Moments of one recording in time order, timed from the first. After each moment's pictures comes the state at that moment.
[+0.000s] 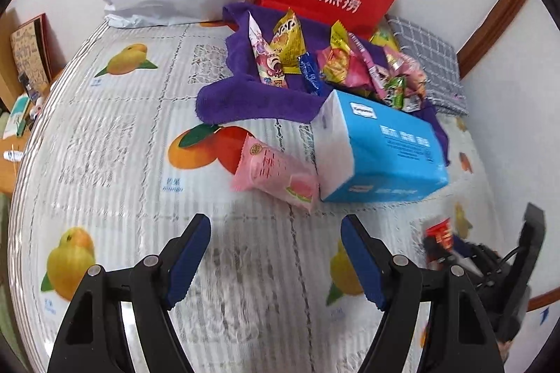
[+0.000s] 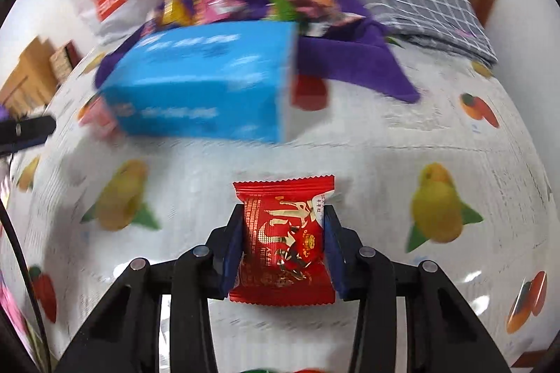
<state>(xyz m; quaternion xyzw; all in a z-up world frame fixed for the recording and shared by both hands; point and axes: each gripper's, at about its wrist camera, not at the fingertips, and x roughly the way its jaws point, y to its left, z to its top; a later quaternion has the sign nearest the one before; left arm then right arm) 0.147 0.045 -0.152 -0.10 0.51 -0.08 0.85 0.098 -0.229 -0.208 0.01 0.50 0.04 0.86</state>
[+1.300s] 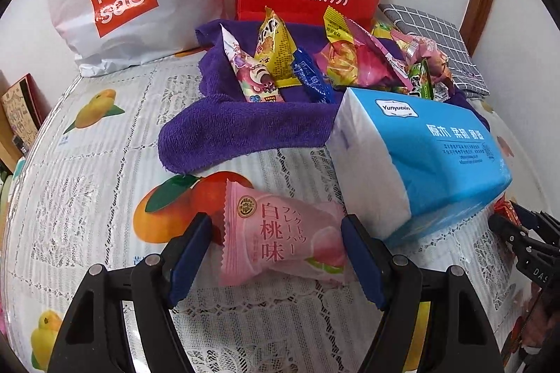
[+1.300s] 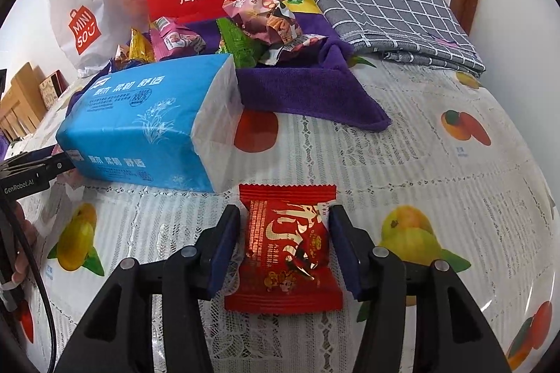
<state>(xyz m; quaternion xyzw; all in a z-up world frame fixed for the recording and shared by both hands) 0.179 0.020 -0.196 0.00 0.44 -0.07 0.89 0.120 -0.257 -0.220 0.01 0.45 0.03 0.89</state>
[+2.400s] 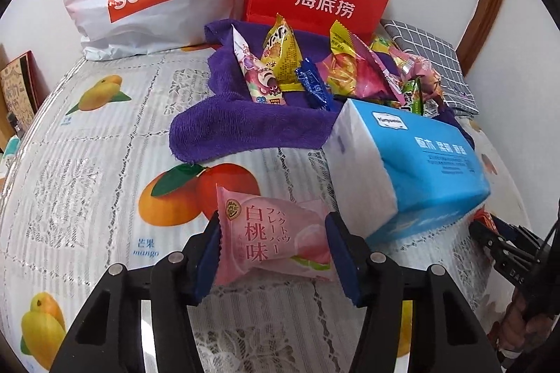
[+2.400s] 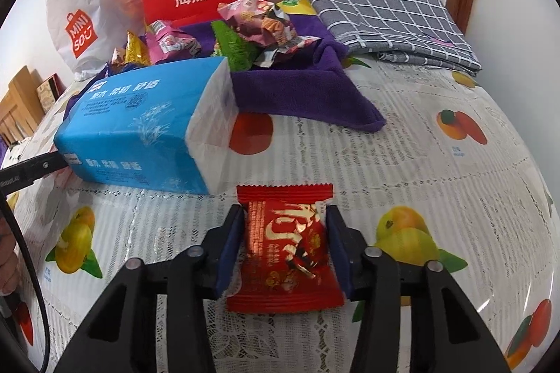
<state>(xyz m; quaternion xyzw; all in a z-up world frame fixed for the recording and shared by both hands) 0.168 0.032 -0.187 -0.05 0.44 -0.09 0.89 0.120 -0.260 -0.218 0.01 0.44 0.02 0.90</state>
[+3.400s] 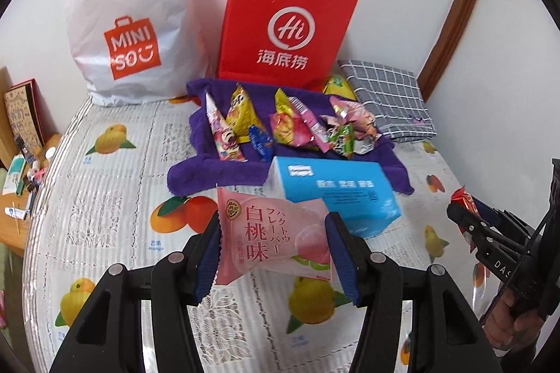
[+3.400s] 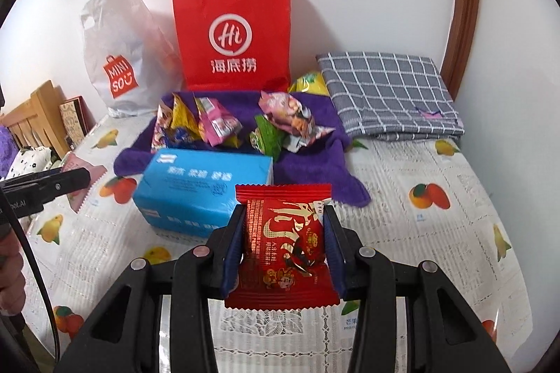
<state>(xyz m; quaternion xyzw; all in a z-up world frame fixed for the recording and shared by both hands) 0.121 0.020 -0.090 -0.07 0.40 -0.12 0.91 0.089 -0.237 -0.107 -0.01 0.37 0.04 0.93</state>
